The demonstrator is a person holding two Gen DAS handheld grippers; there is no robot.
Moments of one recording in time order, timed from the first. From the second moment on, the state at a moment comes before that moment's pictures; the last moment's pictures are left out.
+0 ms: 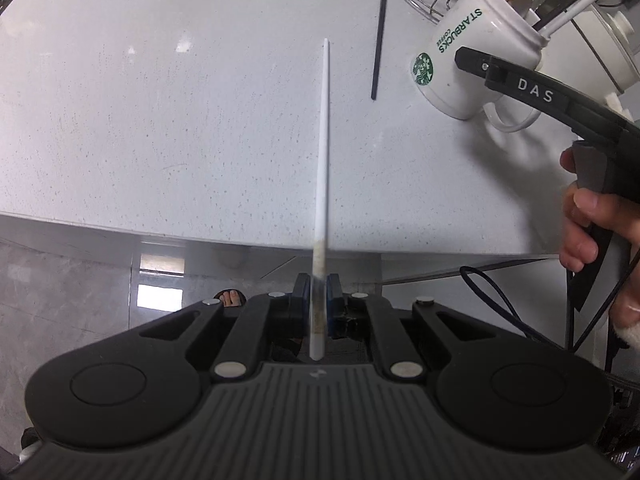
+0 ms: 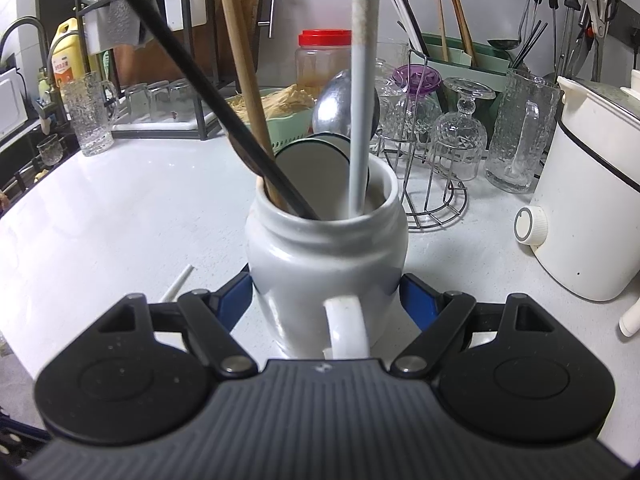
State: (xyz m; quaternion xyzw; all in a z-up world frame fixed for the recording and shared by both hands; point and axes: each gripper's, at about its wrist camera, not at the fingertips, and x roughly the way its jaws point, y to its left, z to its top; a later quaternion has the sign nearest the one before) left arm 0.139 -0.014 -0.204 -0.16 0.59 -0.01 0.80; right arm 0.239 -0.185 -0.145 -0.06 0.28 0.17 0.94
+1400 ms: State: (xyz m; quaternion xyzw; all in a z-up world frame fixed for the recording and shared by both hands) left arm 0.186 0.036 -0.073 -0.10 0.48 -0.04 0.87; right arm 0.231 -0.176 -0.147 -0.04 0.27 0.14 0.95
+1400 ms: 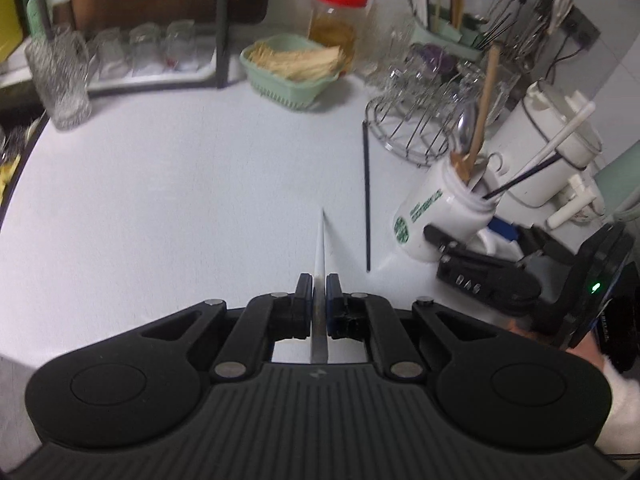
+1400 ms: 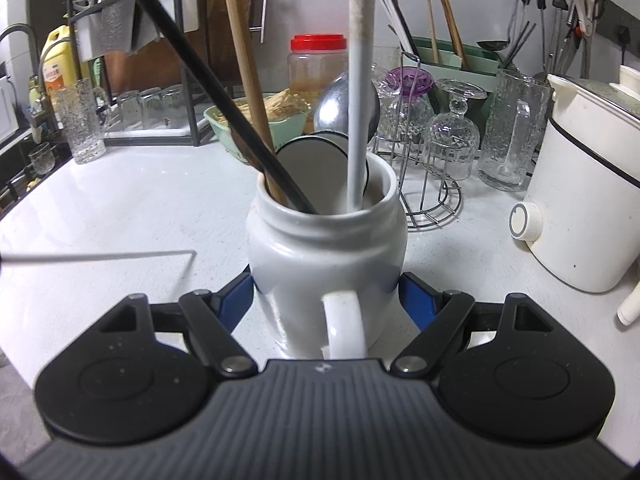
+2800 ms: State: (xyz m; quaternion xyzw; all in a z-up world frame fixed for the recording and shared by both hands) left arm 0.225 0.073 -0.116 -0.04 0.55 -0.14 0.82; right arm 0.226 -0.158 -0.151 -0.06 0.26 0.09 0.96
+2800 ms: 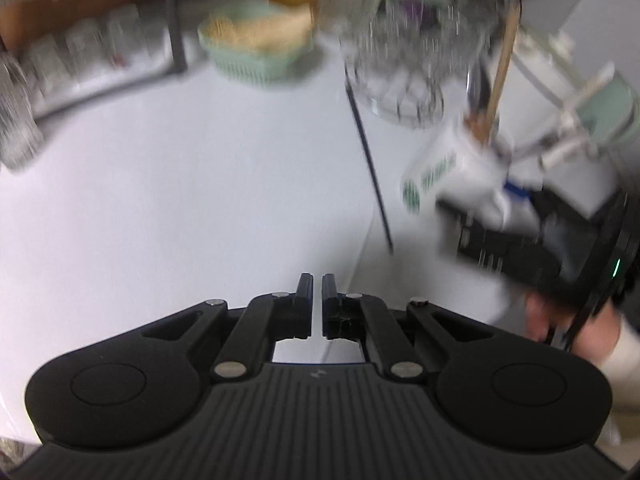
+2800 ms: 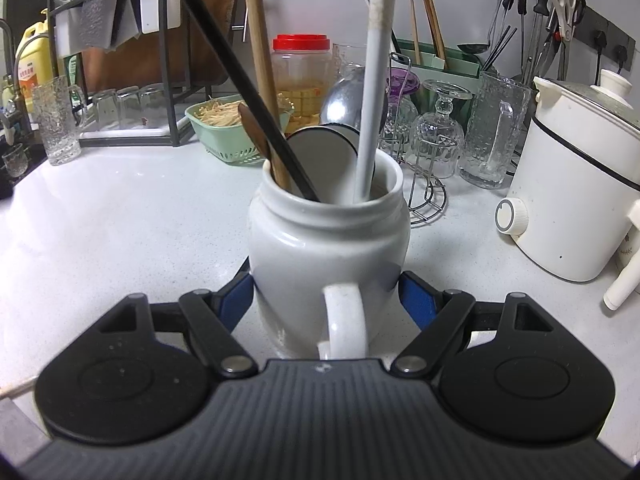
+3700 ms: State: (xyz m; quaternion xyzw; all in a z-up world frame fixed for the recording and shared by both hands) left arm 0.167 0.088 -0.214 -0.01 0.66 -0.13 0.74; right arm 0.224 -0.157 -0.161 -0.05 0.30 0.09 0.95
